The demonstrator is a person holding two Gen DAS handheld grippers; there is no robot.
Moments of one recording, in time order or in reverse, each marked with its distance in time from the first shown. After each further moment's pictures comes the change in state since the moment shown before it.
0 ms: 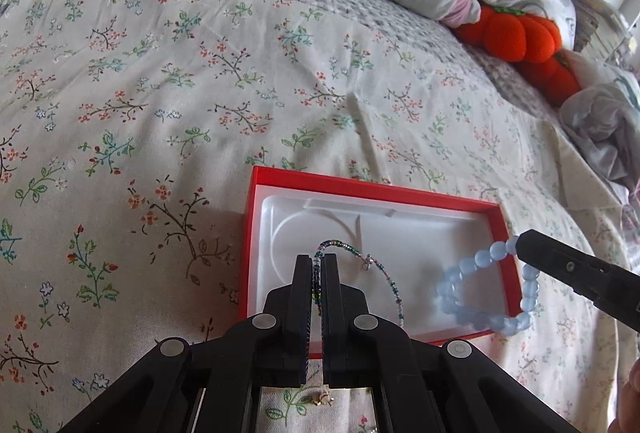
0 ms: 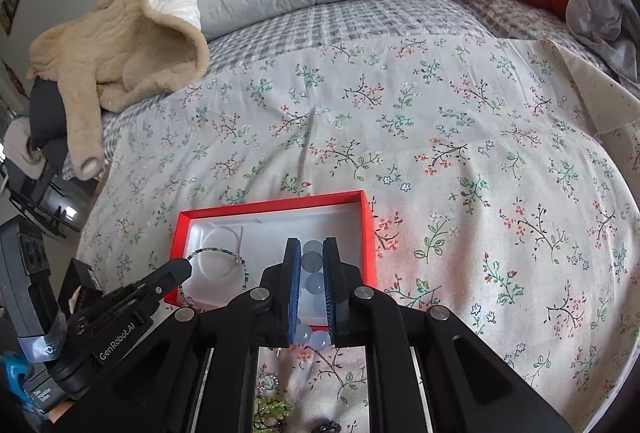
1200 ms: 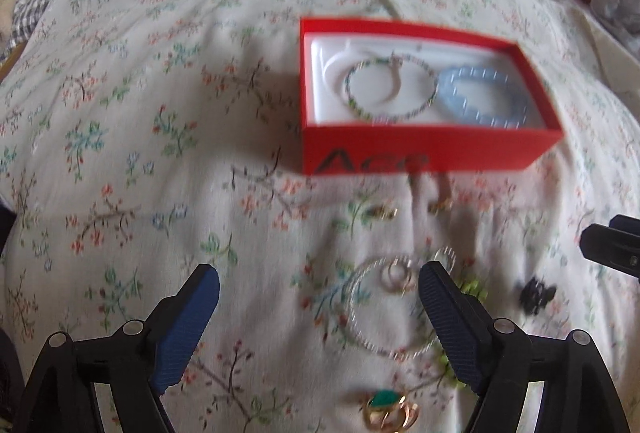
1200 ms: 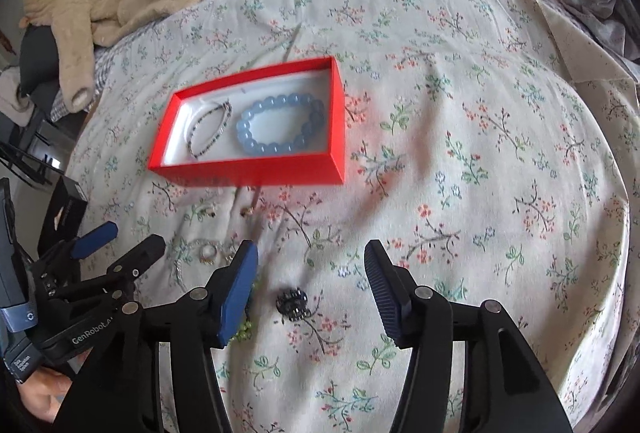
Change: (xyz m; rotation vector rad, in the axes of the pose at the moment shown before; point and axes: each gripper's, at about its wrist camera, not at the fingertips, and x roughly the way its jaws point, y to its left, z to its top) left arm -0.039 -0.002 -0.073 0.144 0.213 0.225; right arm -0.031 -0.009 -0.079 -0.055 0.255 -0.071
